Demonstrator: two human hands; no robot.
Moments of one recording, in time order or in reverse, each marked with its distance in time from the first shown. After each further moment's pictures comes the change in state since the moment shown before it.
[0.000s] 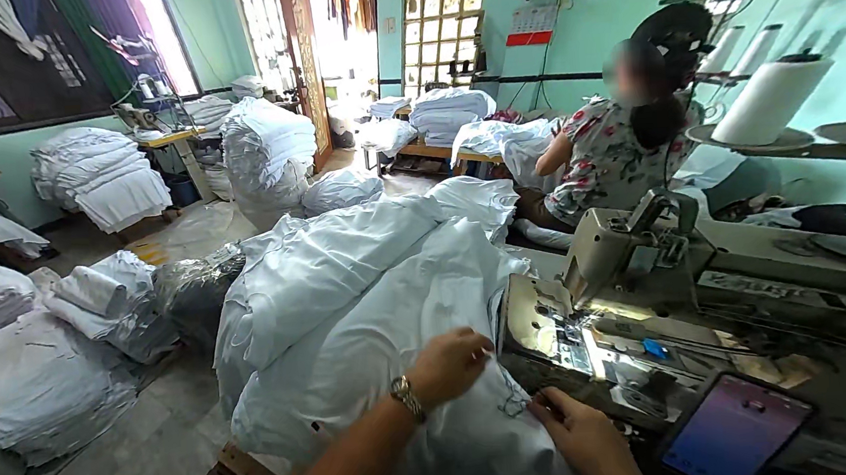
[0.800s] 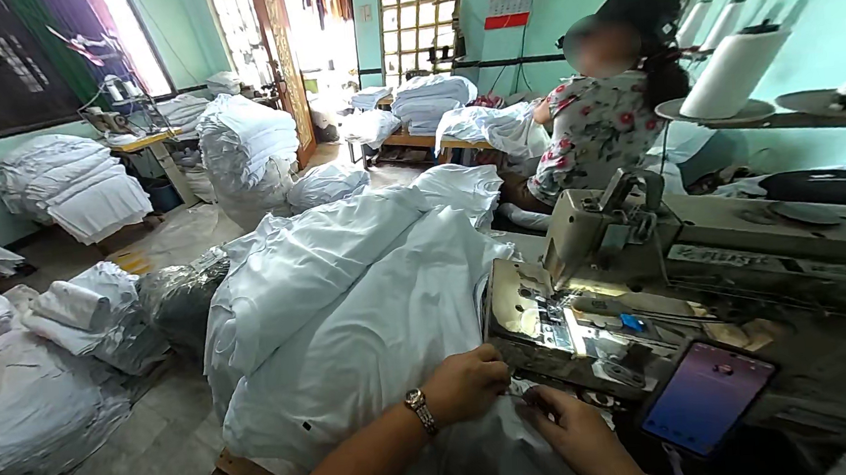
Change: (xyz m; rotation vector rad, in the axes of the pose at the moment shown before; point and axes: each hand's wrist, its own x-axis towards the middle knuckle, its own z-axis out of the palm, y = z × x) left_hand -0.006 0.012 0.048 -0.075 -0.125 0.212; right_hand -0.020 0.008 -0.001 0.172 -0.080 0.048
